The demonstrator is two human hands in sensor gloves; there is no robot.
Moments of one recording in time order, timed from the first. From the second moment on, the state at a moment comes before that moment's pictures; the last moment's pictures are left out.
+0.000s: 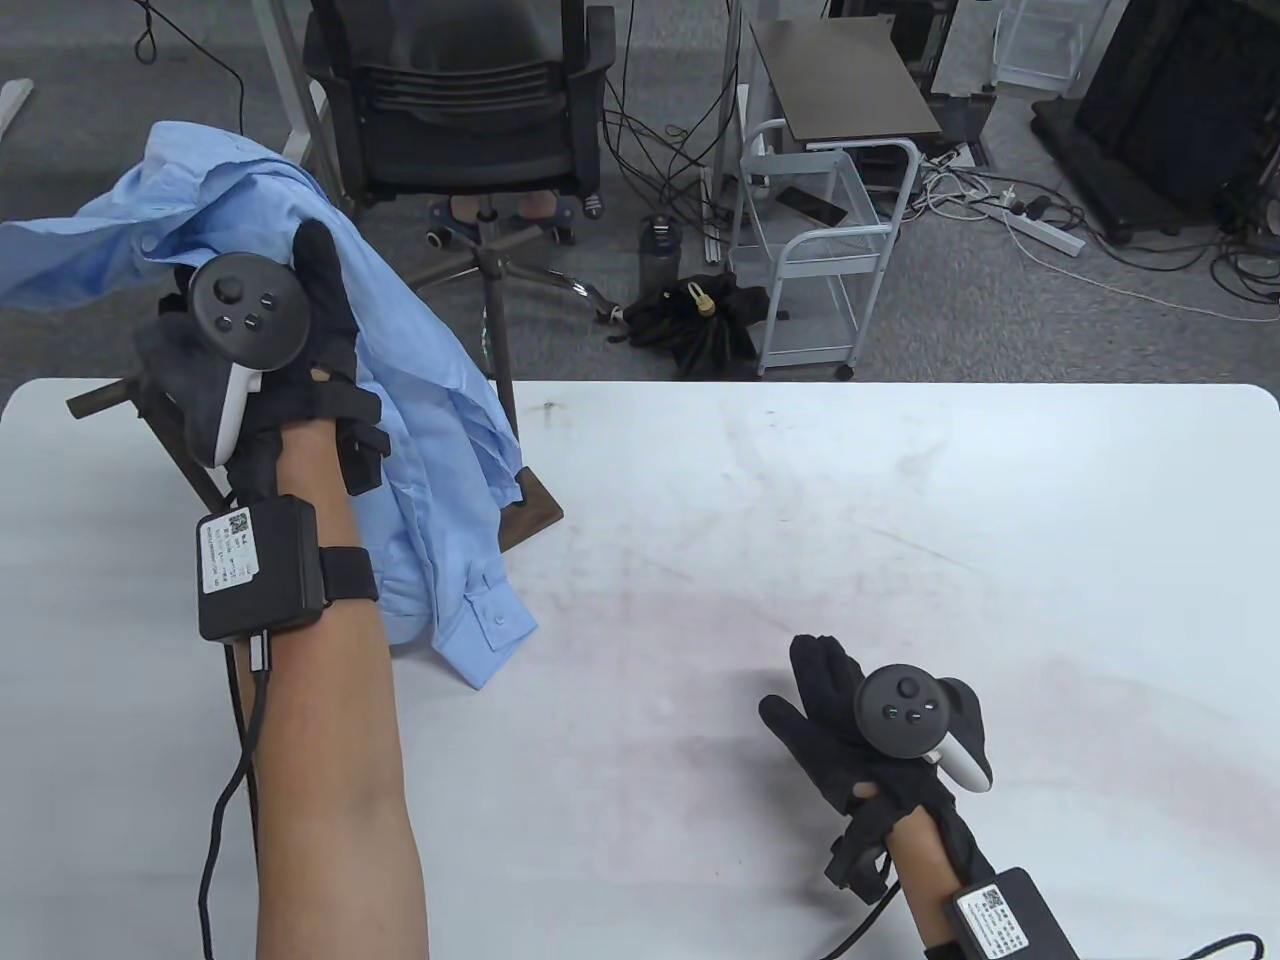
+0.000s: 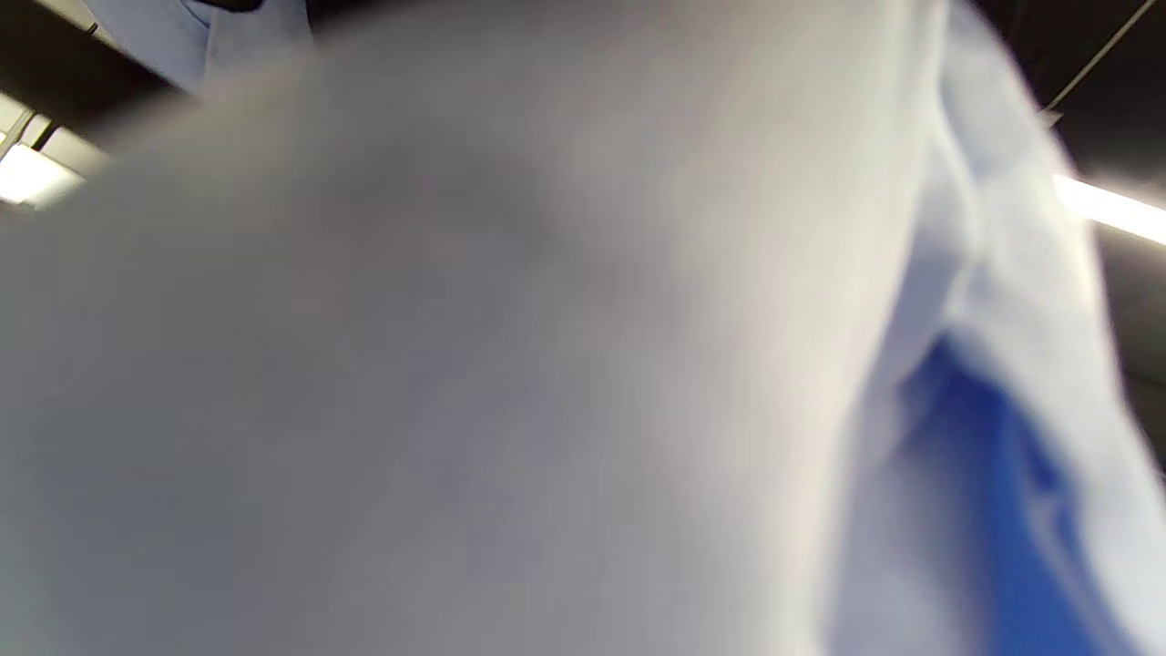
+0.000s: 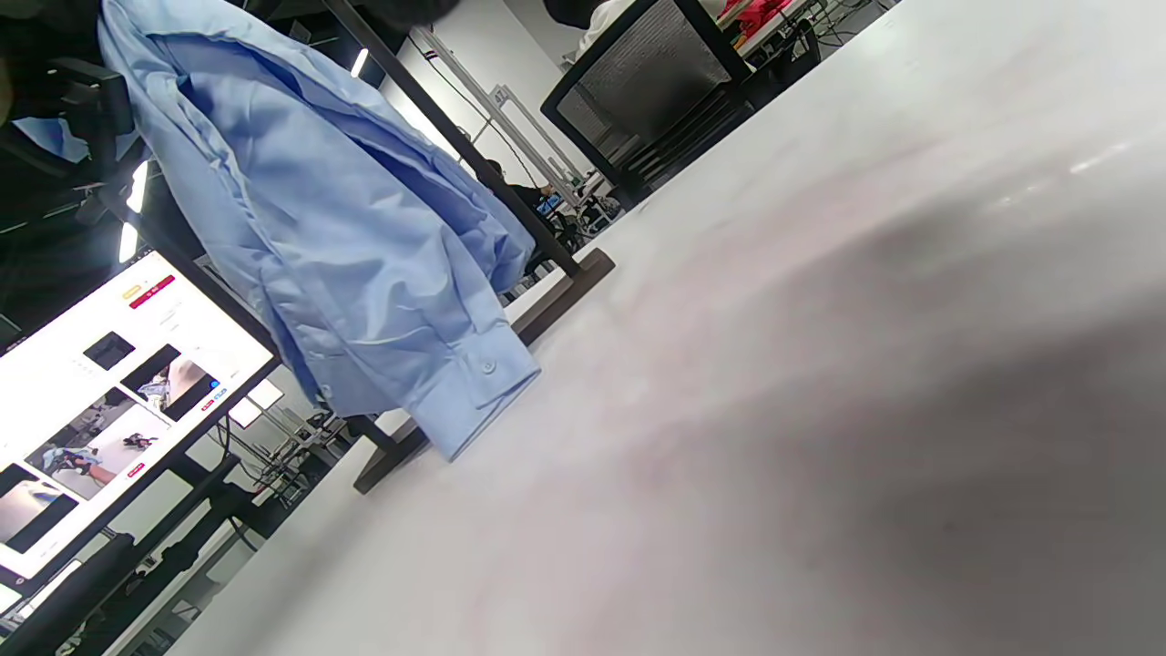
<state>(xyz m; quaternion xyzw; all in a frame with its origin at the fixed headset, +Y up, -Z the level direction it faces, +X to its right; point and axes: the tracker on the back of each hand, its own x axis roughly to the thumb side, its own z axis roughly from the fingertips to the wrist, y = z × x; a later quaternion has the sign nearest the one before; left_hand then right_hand) -0.280 -0.453 -0.422 0.23 0.13 0.20 0.94 0.177 -0.748 -0.273 0.18 0.11 0.90 0.38</state>
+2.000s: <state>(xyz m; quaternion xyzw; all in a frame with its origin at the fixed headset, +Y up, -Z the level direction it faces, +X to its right) -0.159 -0.565 -0.305 0.16 -0.04 0.22 0.96 0.174 -0.739 -0.256 0.19 0.05 0.94 0.27</state>
